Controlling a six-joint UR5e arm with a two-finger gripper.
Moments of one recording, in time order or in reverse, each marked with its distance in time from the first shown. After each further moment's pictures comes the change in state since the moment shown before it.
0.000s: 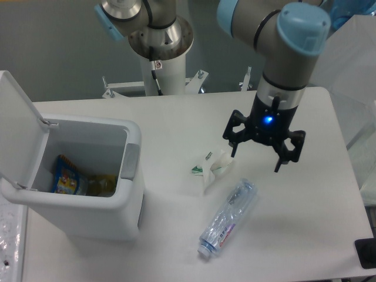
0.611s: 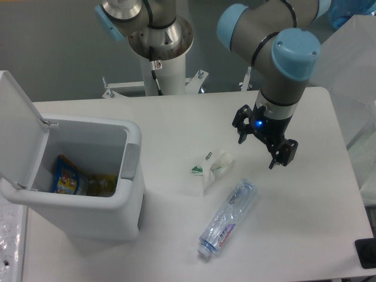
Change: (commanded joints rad) arm 0.048 0.029 -0.187 0.141 0.068 0.313
